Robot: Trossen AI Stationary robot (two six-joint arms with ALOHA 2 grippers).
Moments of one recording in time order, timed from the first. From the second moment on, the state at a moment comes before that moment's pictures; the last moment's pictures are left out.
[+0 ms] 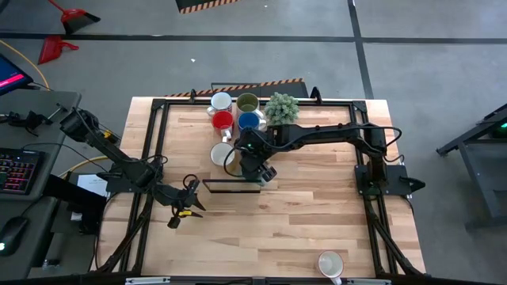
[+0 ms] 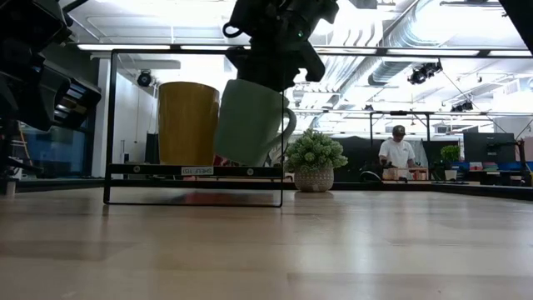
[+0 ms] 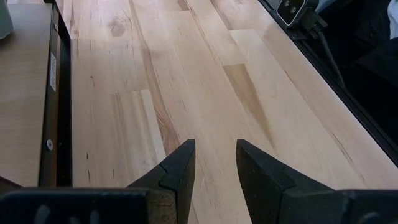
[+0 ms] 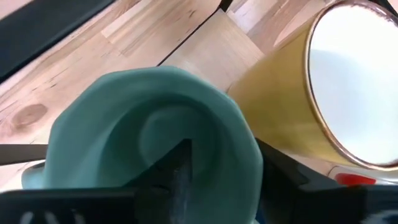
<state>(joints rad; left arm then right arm) -0.63 0.99 0.24 0.15 -0.17 -0.29 -0.07 1.97 1.67 -0.67 -0.16 -0.84</state>
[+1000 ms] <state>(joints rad) -0.63 0.99 0.24 0.14 -0.17 -0.29 -0.02 1.92 1.67 -0.62 -0.02 -0.85</state>
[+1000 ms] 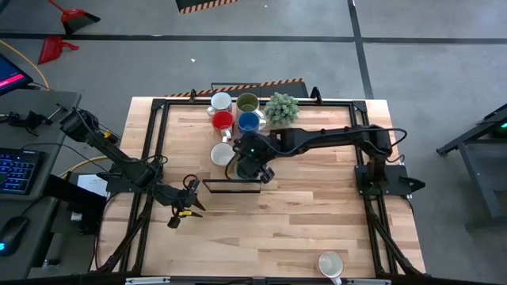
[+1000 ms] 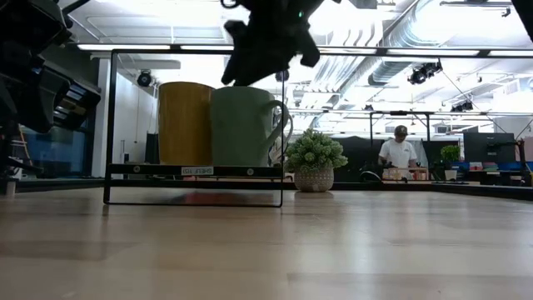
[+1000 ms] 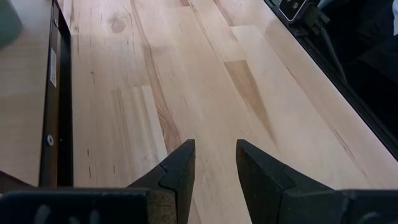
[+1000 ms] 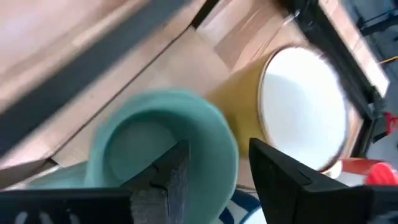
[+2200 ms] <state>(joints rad) -0.63 0.99 0.24 0.13 -0.16 -0.30 -0.04 1.98 1.67 -0.39 -0.26 -0.81</state>
